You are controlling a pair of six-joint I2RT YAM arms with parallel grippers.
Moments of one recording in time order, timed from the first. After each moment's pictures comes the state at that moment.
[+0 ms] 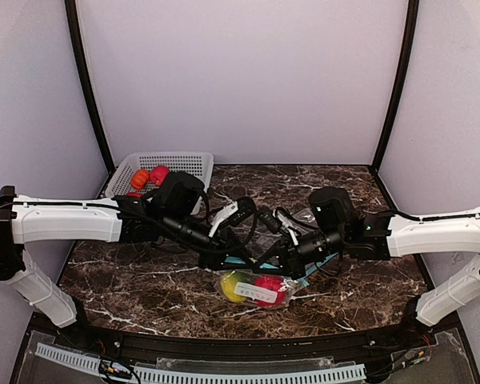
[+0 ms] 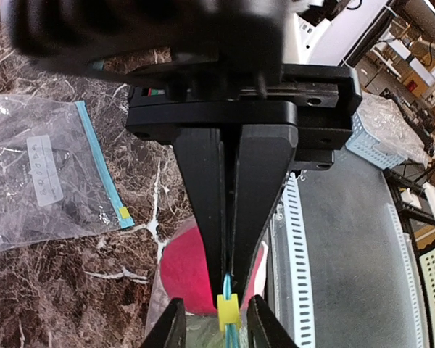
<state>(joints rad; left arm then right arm) -0.96 1.50 1.05 -0.17 0.67 -0.03 0.98 1.35 0.81 0.01 -0.65 0.26</state>
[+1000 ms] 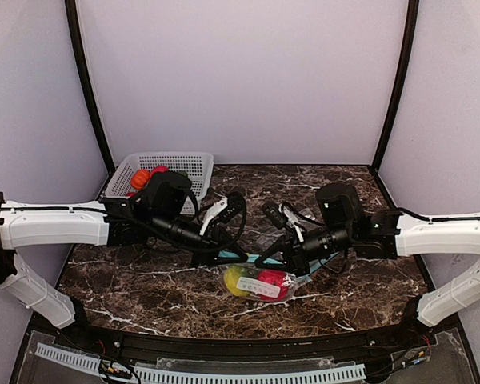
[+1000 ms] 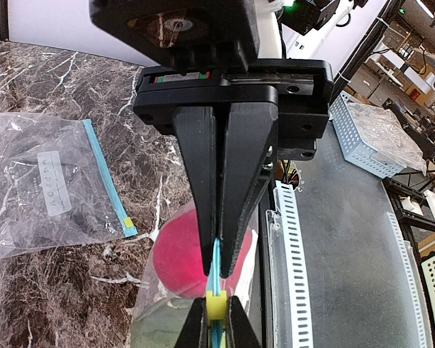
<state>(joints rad) -0.94 1.42 0.99 -0.12 0.66 -0.03 0.97 1.29 0.81 -0.03 -0.61 0.23</state>
